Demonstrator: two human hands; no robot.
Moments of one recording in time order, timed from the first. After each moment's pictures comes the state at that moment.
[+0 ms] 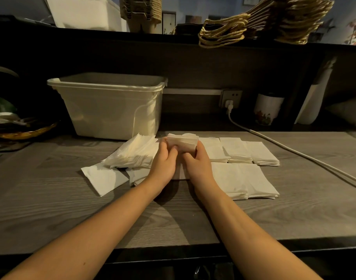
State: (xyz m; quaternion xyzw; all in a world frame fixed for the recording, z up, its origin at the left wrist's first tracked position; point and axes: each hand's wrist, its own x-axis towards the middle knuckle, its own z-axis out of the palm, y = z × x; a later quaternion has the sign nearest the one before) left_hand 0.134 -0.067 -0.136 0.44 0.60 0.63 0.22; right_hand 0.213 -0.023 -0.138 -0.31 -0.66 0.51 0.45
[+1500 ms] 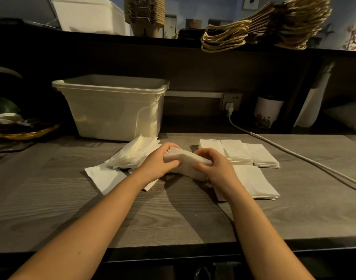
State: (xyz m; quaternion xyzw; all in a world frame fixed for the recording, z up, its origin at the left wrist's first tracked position) left_hand 0.095 -0.075 -0.134 0.55 0.65 0.47 0.25; right_hand 0.260 -0.013 -0.130 -0.35 -0.76 0.43 0.35
